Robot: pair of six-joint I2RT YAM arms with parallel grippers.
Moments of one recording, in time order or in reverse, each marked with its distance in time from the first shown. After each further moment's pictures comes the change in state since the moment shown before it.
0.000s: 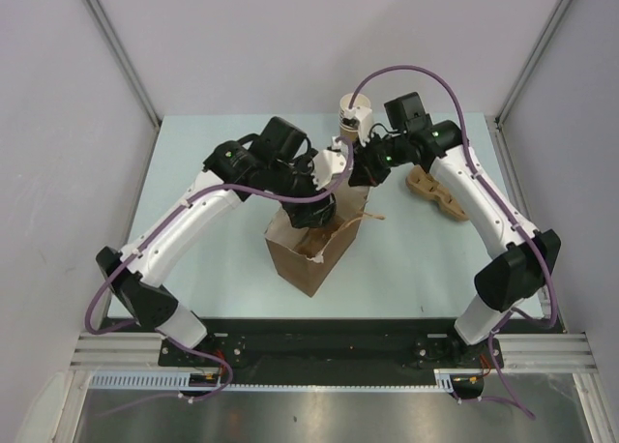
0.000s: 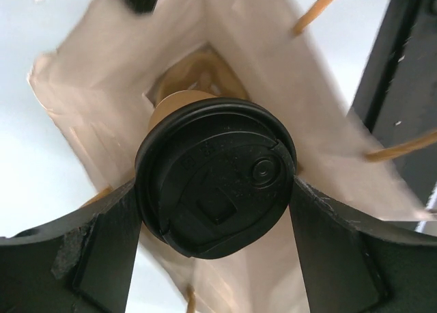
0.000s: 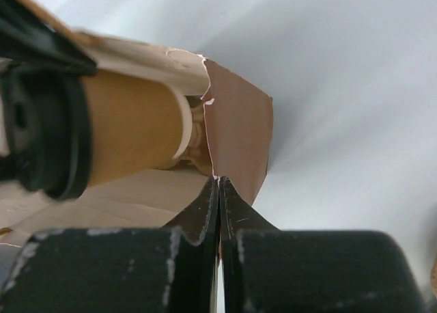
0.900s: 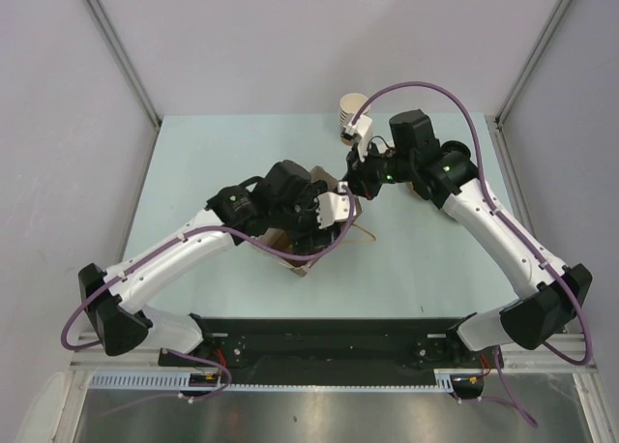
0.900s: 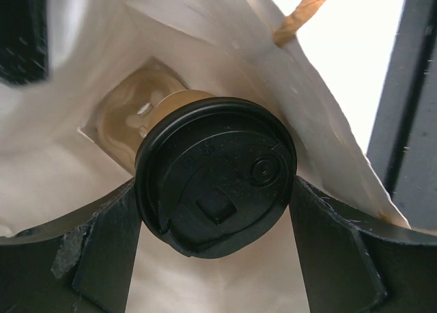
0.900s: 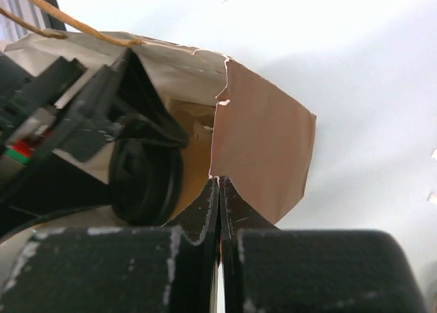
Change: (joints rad) left arm -0.136 -0.224 -0.443 0.329 -0.134 0.082; right arm 0.102 -0.260 -0.272 0.316 -0.008 0.053
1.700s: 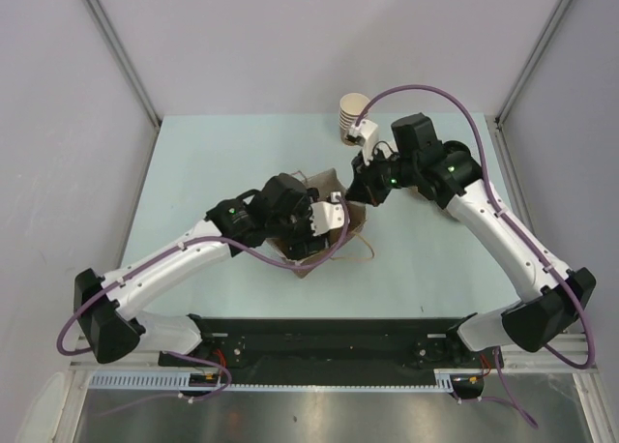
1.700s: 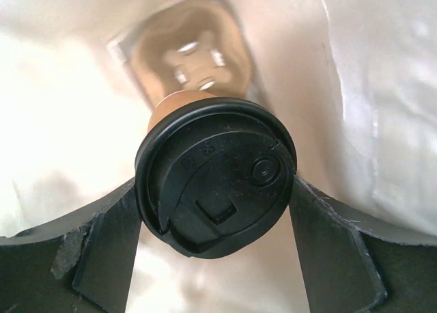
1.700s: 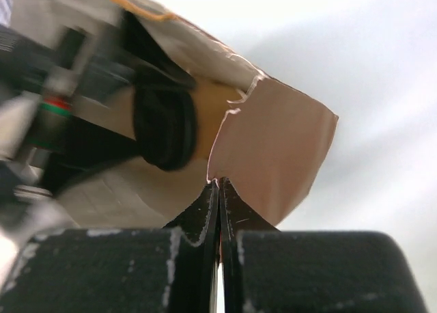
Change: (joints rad) left arm -0.002 -0.047 -0.161 0.107 -0.131 0.010; right arm 0.006 -0.007 0.013 -0.111 0.040 0.045
